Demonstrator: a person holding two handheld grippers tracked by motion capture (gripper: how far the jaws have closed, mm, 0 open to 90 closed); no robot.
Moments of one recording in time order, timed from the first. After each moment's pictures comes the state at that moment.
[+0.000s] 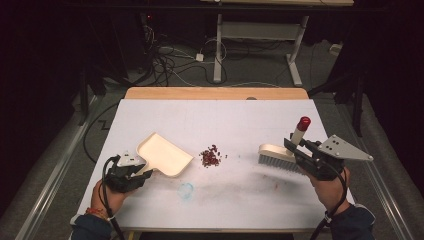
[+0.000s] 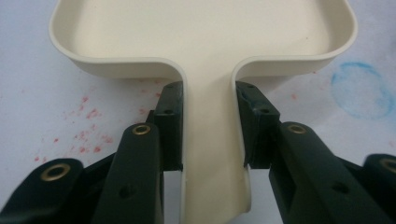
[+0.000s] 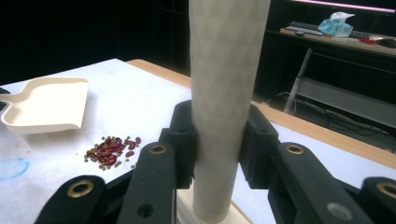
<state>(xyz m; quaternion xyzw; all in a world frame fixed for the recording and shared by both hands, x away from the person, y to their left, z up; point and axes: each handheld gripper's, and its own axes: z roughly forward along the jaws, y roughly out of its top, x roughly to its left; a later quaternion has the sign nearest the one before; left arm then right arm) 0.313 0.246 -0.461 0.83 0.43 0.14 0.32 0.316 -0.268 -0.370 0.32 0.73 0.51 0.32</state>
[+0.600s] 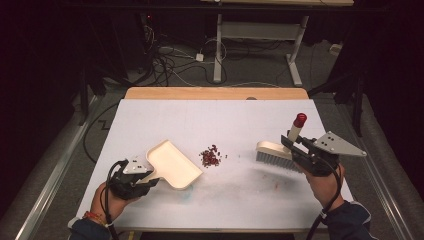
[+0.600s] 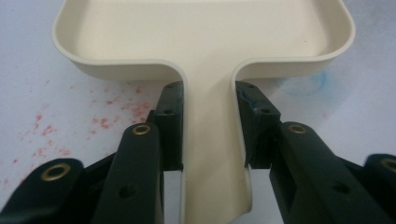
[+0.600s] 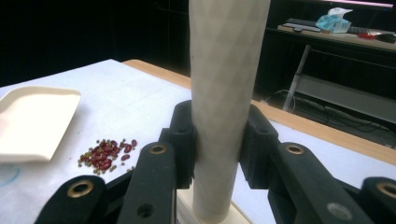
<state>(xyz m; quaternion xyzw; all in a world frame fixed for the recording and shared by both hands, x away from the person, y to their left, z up) 0.297 0.228 -0.450 0.87 0.36 0.12 0.30 0.330 -0.261 -0.374 0.34 0.72 0.52 0.31</state>
